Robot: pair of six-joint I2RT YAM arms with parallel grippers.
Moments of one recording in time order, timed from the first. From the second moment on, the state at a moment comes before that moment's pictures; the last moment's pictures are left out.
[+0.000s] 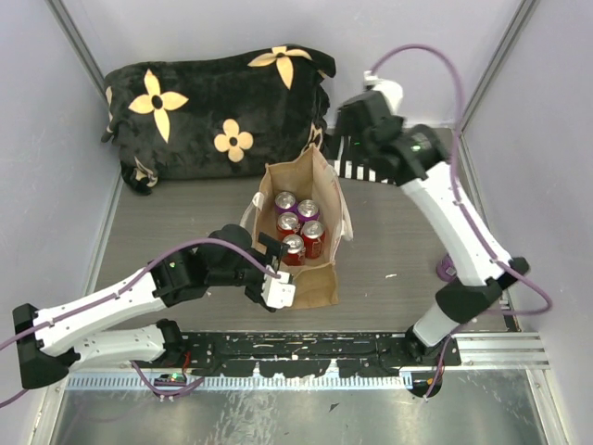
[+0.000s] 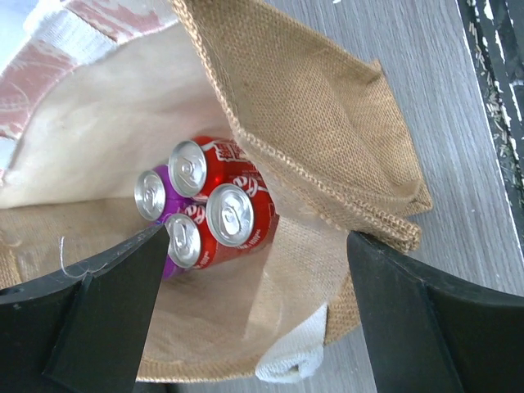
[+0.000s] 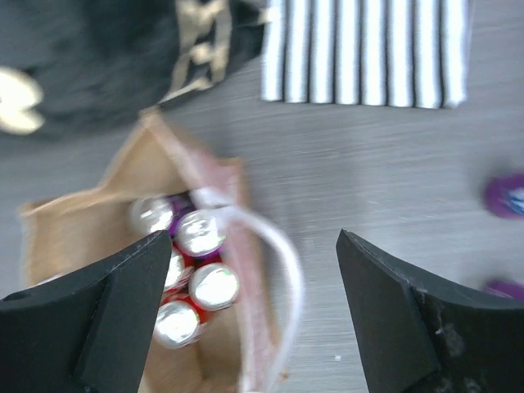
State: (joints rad) left arm -1.10 0.98 0.91 -0.52 0.18 0.91; right arm 0.68 1.63 2.10 -1.16 0.51 0.56
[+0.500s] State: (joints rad) left arm -1.15 1.07 0.97 -0.44 0.22 0.94; right arm 0.09 1.48 1.62 -1.21 0.47 0.47
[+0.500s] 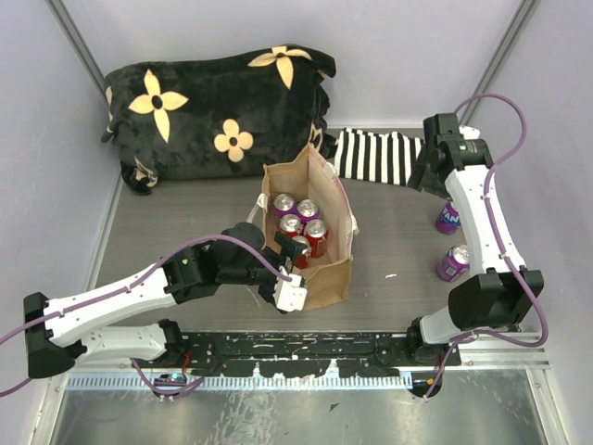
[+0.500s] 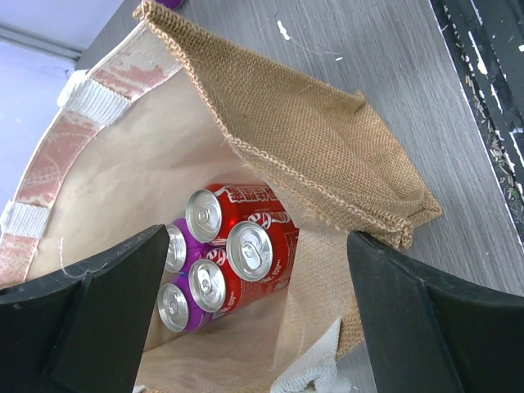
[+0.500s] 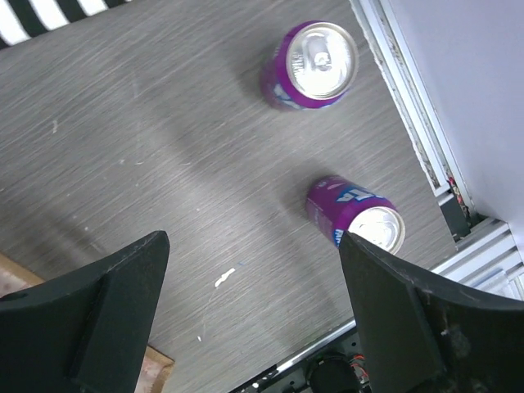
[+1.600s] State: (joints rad) left arm -1.17 1.07 0.97 -0.43 0.22 0.94; right arm -0.37 1.86 1.65 -1.04 0.06 0.31
